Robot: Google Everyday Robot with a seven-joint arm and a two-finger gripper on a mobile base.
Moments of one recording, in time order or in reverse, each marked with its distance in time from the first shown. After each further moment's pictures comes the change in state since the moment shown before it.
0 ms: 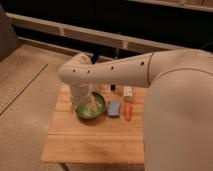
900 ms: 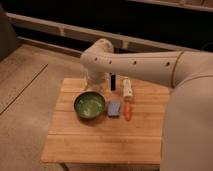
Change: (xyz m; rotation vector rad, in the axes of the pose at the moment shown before) arm -0.126 -0.084 -0.058 -0.060 -0.360 -0.159
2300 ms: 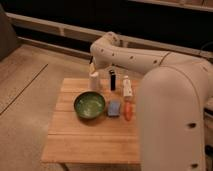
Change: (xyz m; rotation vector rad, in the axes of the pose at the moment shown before) arm -0.114 -0.025 0.065 0.021 -0.135 -0.190
